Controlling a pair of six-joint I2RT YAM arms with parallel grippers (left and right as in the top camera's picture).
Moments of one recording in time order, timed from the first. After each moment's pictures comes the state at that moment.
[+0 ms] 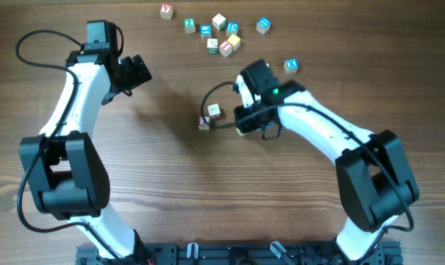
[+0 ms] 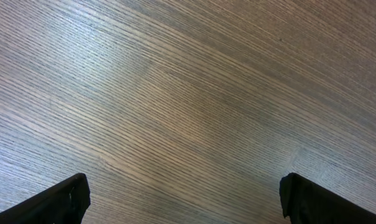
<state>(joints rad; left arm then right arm) 0.06 1.91 1.47 -0.78 -0.03 -0.45 0.52 1.89 1.23 -0.59 -0.22 0.16</state>
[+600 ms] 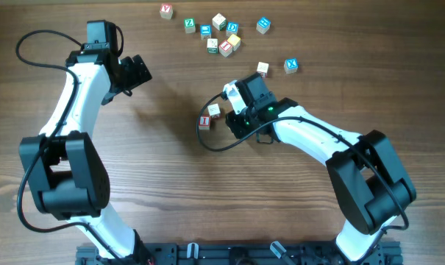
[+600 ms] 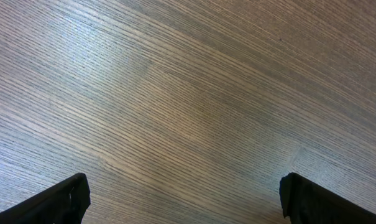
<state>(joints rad) 0.06 1.91 1.47 -0.78 -0.03 -0.45 0.56 1.89 1.12 -0.29 -0.18 -0.01</state>
